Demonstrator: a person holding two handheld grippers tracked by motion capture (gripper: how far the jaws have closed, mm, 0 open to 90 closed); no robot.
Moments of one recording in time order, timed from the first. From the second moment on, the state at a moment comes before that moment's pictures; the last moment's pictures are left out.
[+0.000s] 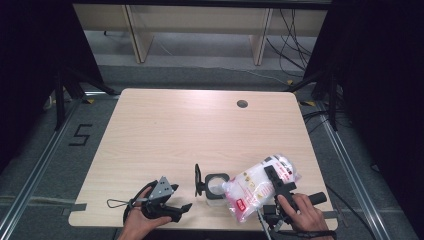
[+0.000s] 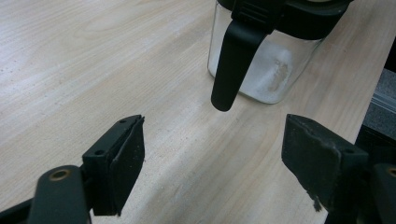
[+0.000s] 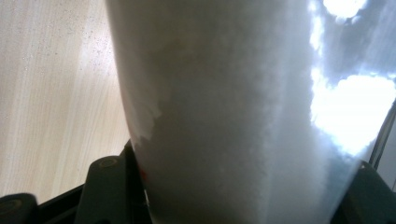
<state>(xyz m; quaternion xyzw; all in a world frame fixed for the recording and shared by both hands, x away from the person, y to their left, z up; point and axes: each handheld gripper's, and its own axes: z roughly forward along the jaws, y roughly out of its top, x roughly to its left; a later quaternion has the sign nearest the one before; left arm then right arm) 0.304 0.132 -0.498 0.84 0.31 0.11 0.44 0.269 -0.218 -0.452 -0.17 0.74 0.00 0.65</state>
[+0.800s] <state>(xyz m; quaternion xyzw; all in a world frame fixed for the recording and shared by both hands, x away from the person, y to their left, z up) 0.303 0.131 -0.499 0.83 0.32 0.11 0.44 0.269 -0.219 -0.453 -0.17 0.74 0.00 0.65</state>
